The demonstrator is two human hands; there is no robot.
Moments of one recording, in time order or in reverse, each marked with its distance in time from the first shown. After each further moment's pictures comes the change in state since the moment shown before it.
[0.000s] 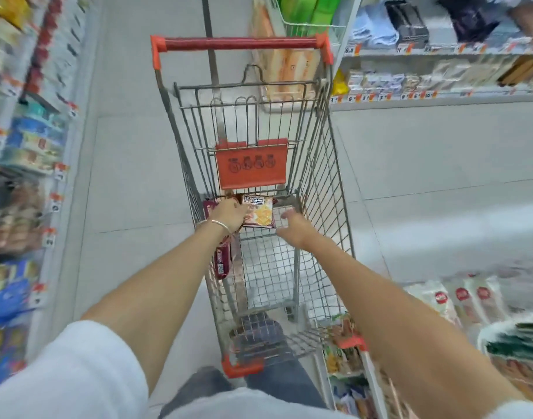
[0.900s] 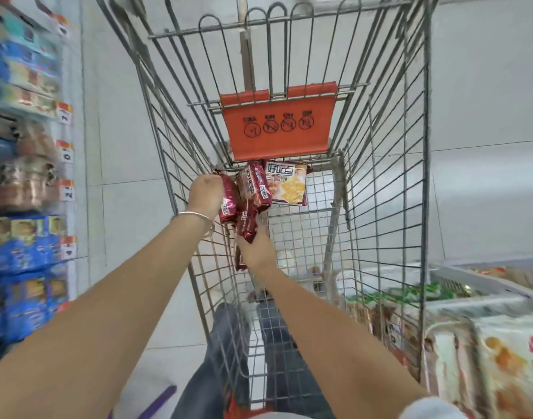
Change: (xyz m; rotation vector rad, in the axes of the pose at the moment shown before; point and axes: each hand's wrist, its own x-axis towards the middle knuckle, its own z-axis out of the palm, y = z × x) left_hand 0.139 -0.067 -0.006 -0.410 0.252 -0.385; right_hand 0.116 -0.018 0.182 0.633 -0.088 0.193
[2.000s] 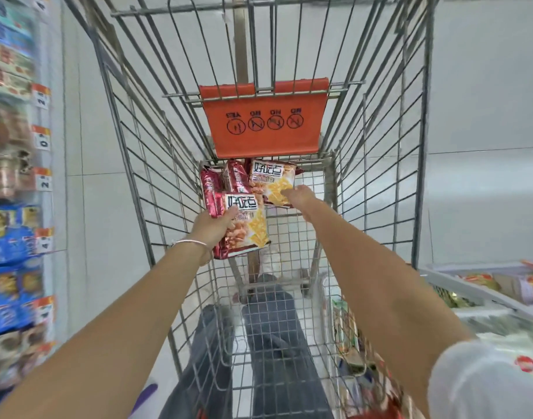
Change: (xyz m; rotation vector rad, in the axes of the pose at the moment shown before) left_hand -0.014 -0.057 0.045 -0.058 -0.227 -0.170; right_hand 0.118 -0.030 -0.137 0.002 -0.025 0.257
